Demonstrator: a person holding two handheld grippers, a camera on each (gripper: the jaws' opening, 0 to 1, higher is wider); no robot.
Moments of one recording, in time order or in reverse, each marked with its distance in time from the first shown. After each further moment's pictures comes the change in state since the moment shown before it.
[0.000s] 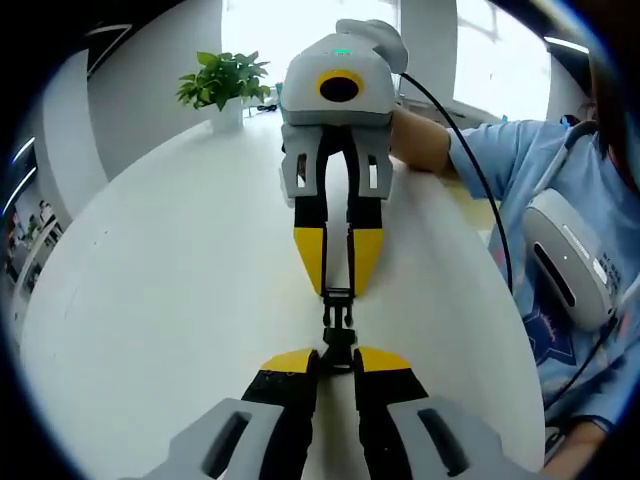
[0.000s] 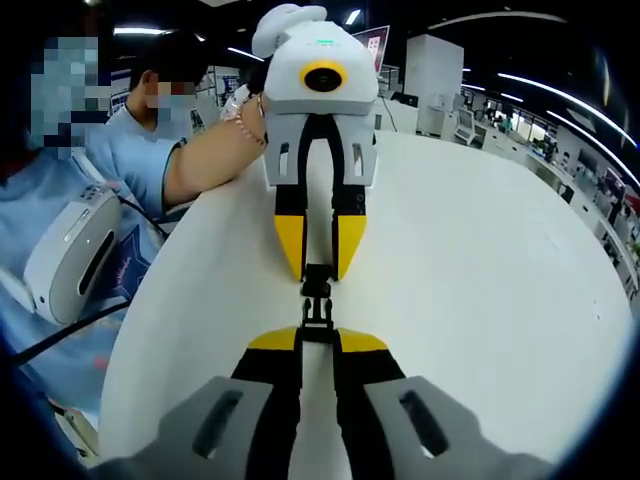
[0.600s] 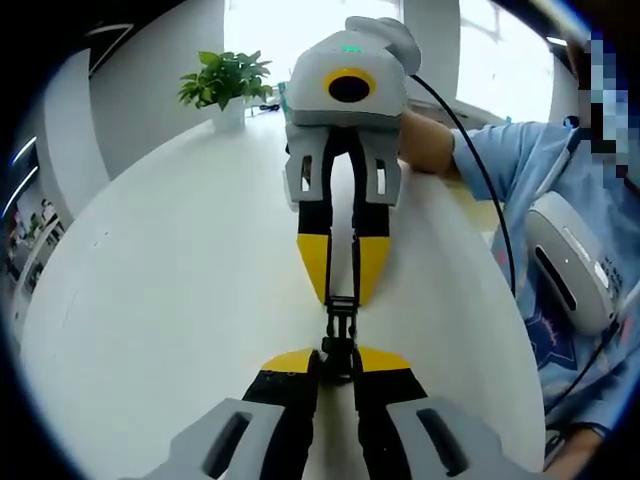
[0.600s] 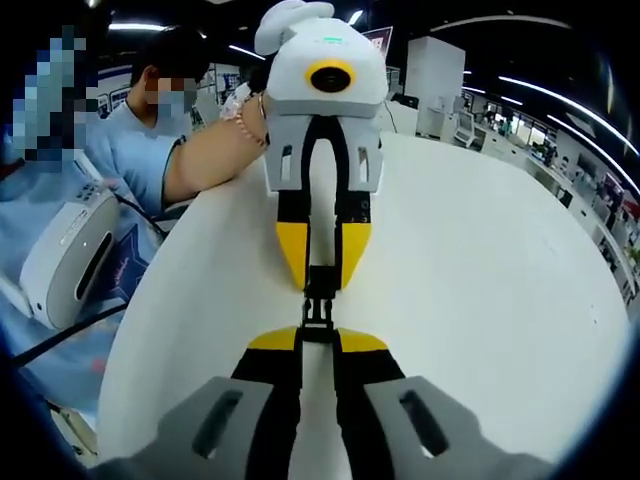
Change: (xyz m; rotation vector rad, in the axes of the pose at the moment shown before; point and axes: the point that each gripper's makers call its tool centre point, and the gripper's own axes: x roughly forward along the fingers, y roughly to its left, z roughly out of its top) left arm 0.004 0.000 0.004 -0.002 0.000 0.008; right arm 0.003 0.001 0.004 -0.020 0.002 -0.016
